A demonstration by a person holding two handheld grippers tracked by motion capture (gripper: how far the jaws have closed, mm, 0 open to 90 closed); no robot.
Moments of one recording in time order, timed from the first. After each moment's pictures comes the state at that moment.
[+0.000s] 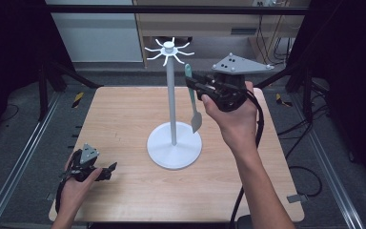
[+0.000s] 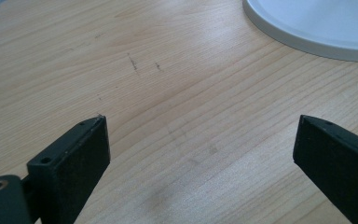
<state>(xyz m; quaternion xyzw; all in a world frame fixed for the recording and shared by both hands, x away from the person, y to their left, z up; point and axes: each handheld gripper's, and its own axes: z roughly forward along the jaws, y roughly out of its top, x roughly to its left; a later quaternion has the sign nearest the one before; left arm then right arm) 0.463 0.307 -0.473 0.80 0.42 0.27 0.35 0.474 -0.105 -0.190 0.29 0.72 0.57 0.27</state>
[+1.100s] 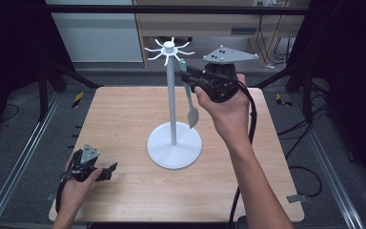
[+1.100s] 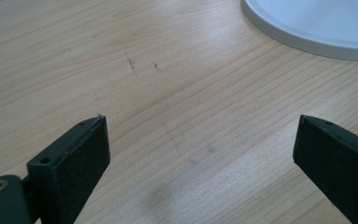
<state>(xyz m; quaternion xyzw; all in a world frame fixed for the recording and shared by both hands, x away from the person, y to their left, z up) 0.463 0.306 -0.474 0.80 0.41 0.27 0.34 0.494 -0.092 -0.187 0.30 0.73 0.56 0.26</state>
